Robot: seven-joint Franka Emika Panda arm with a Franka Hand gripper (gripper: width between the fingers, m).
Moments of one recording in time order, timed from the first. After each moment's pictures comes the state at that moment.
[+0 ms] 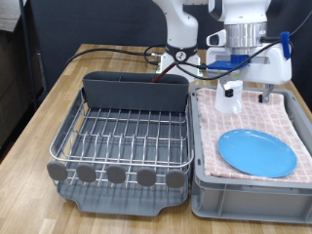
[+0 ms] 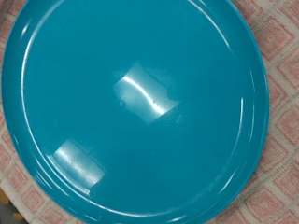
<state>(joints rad) 0.16 -0.02 0.11 -2.52 0.21 2.83 1.65</state>
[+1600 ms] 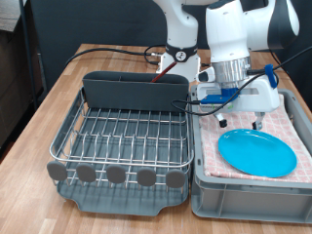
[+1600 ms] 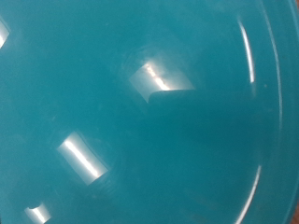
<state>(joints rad) 0.03 0.22 0.34 -2.48 0.92 3.11 0.90</state>
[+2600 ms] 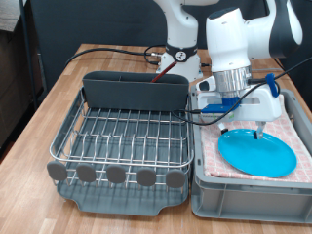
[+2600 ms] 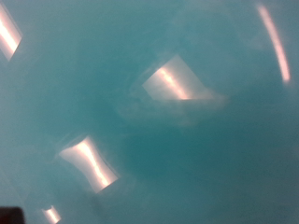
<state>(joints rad) -0.02 0.30 0.39 -2.43 0.94 3.16 0.86</state>
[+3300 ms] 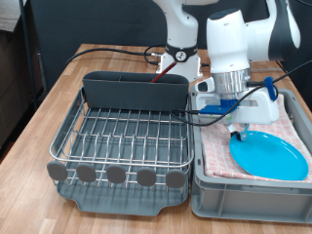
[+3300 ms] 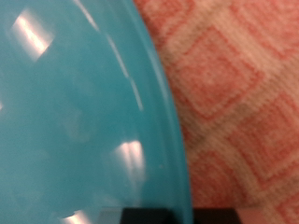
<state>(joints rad) 0.08 0.30 0.28 -2.43 0.88 3.14 0.94</state>
